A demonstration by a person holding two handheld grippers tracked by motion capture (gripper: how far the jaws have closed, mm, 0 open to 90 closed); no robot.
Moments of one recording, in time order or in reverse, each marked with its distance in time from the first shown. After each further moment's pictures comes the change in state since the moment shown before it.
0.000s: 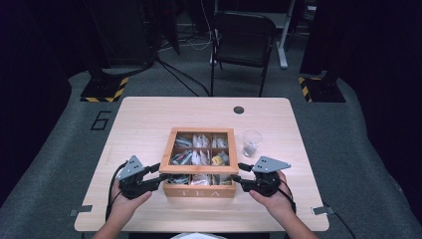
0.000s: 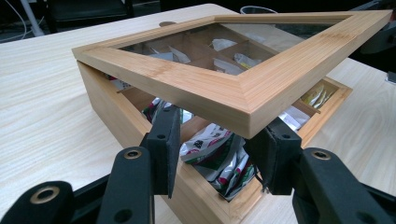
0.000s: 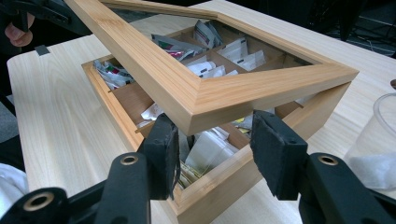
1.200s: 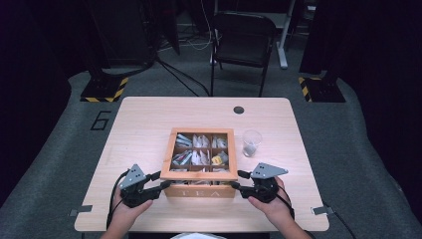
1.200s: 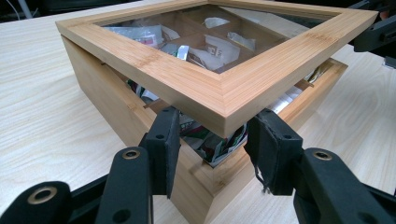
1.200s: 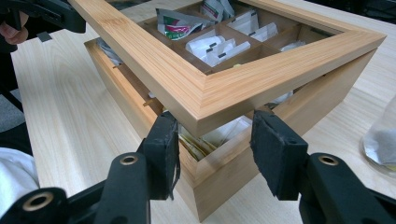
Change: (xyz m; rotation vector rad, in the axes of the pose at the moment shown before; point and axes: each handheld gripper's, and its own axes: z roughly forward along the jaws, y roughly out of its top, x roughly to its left) left arm -0.010 -0.021 -0.001 0.030 -0.008 0.004; right arm 0.007 -0.020 0.005 0.043 0.015 0.044
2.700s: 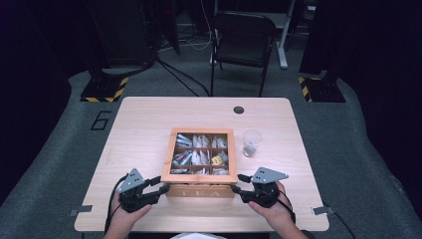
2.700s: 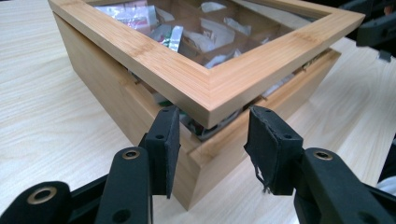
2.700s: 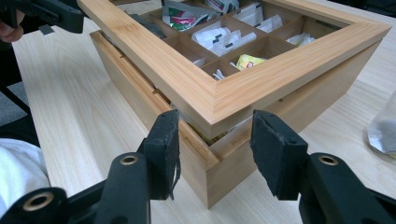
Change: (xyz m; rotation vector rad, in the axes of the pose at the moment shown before) left arm -0.007 -0.011 -0.005 0.021 -0.002 -0.030; right arm 0.008 -0.006 -0.005 0.012 -0.007 -0.009
